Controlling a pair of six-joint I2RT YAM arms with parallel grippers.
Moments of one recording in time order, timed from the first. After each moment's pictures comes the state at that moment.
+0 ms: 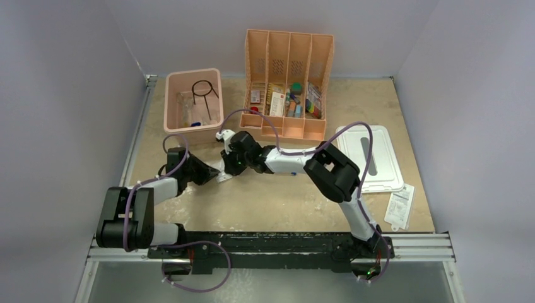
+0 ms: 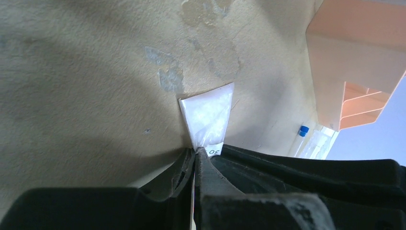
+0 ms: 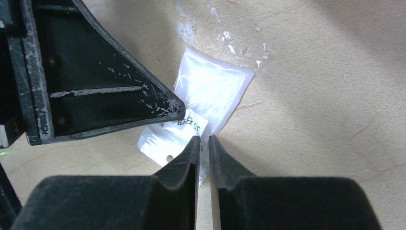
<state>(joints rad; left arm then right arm) -0.02 1.35 0.36 0.19 0.35 -0.98 0.95 2.17 1.43 0.03 -0.17 0.23</state>
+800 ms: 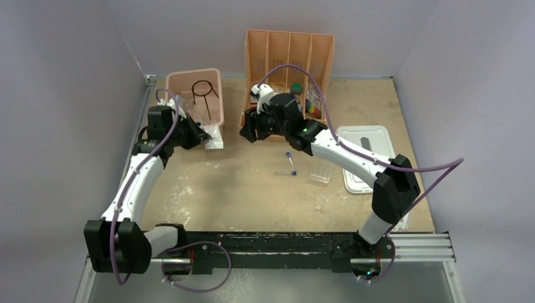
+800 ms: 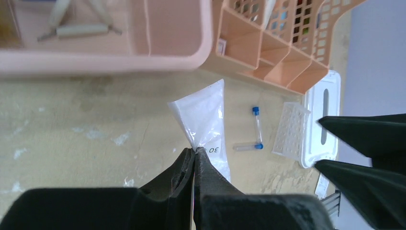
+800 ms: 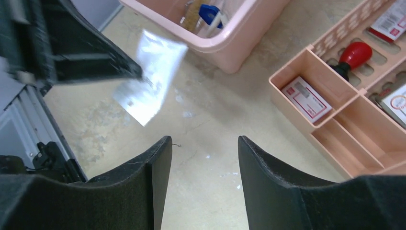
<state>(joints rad) -0.03 1.16 0.89 -0.41 0.39 -0.56 0.77 1.66 1.38 -0.13 -0.16 0.26</state>
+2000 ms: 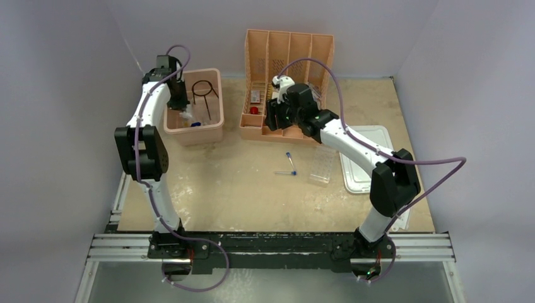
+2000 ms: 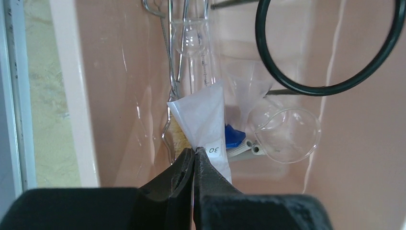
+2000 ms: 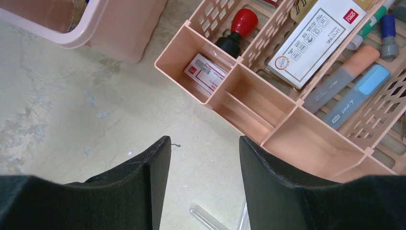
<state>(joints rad) 0.06 2.04 1.88 -0.82 -0.04 -0.13 0.60 1.70 1.39 -0.25 -0.07 0.18</state>
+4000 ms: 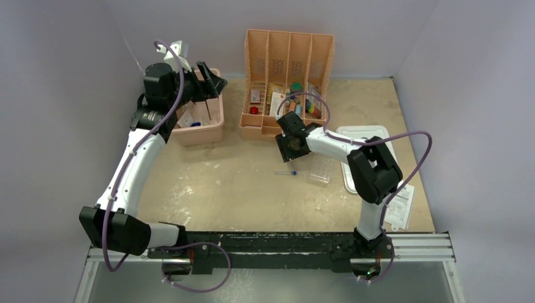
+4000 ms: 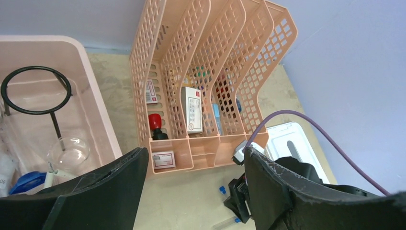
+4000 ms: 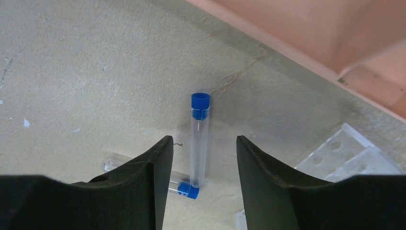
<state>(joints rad) -0.17 1.32 1.39 -0.27 0.28 -0.44 0.62 1.86 1.26 -0.52 0.16 0.23</state>
